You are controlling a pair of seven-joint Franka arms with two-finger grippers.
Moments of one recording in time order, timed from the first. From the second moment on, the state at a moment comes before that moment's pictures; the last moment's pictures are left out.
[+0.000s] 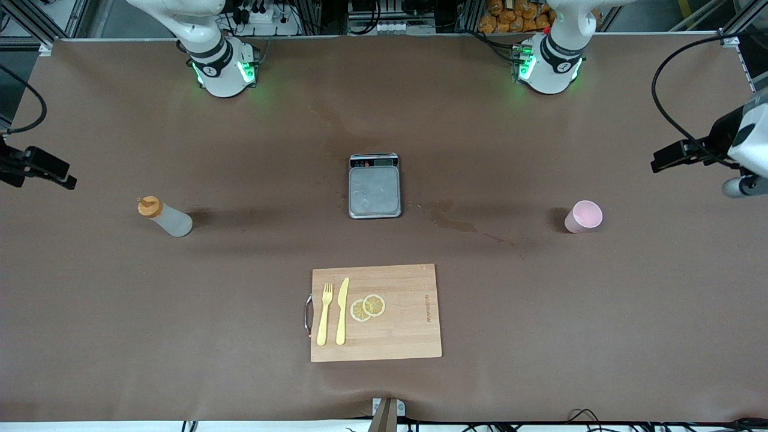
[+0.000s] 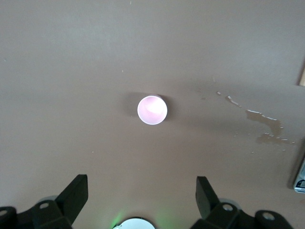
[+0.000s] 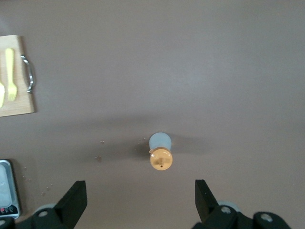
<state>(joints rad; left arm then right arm) 0.11 0.09 -0.13 -1.57 0.01 1.50 -0.16 -0.17 0.09 0.05 -1.51 0.02 1.62 -0.03</state>
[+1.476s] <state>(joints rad) 0.19 0.21 -0.13 -2.19 0.01 2.24 -0.16 -0.42 0.46 0.05 -1.52 0.26 1.42 0.35</state>
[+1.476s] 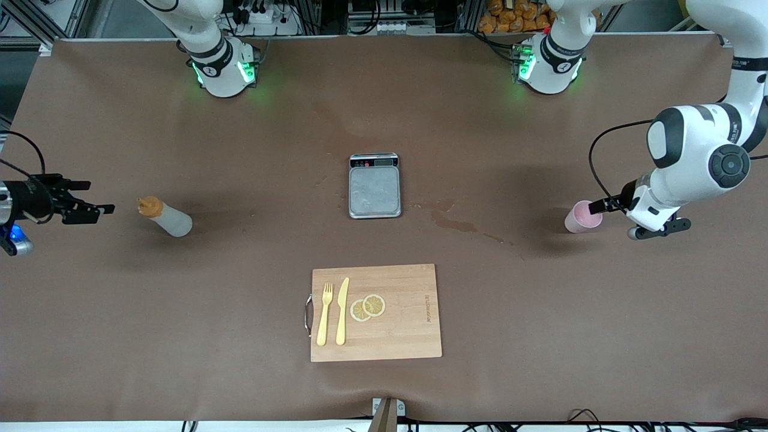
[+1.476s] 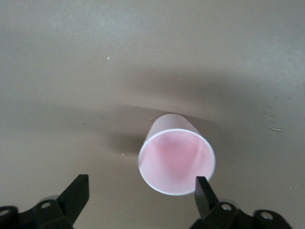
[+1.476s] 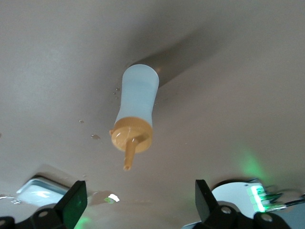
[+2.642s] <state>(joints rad) 0.21 0.28 -0.15 -2.19 0.01 2.30 -0.15 -0.58 0.84 0.04 -1.44 0.59 1.41 0.50</state>
